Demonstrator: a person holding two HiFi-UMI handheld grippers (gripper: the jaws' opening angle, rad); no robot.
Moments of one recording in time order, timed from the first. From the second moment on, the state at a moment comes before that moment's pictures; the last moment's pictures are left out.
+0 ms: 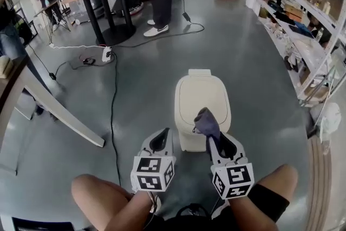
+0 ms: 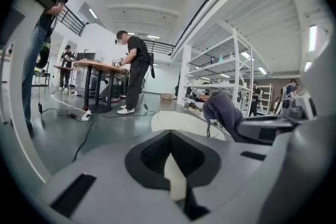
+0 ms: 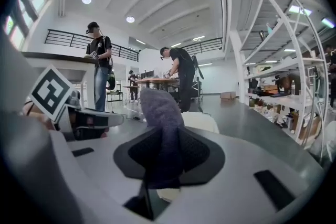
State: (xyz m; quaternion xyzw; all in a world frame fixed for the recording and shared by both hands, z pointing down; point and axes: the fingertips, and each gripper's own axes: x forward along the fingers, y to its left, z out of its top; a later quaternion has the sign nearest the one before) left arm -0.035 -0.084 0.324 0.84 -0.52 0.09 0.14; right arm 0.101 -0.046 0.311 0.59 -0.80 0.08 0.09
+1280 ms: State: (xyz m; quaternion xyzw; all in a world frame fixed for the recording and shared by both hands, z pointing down) left arm -0.005 -0.046 0.273 0.86 -0.49 0.02 0.09; right arm 0.127 -0.008 0.288 0.63 -0.77 0.04 0.06
